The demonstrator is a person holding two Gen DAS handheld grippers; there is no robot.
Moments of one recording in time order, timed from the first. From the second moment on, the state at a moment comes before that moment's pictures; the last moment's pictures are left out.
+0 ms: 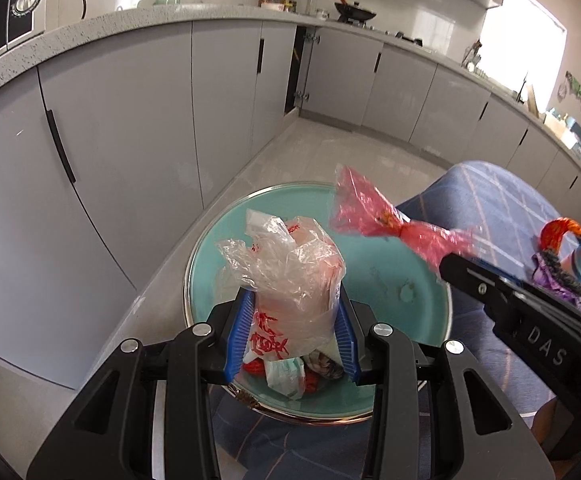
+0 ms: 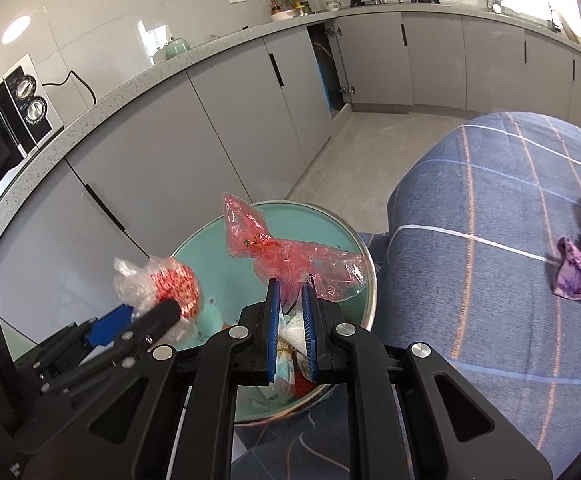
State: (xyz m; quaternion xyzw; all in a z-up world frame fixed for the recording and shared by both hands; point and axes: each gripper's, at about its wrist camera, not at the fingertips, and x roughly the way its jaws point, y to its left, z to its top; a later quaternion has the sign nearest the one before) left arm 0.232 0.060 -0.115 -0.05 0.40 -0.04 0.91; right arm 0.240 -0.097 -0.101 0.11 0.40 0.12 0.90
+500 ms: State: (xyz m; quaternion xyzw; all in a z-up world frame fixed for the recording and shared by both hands) left arm 0.230 0.050 -0.119 0.00 0.41 0.01 0.91; right arm 0.231 -0.131 -0.100 0.15 0.38 0.11 0.91
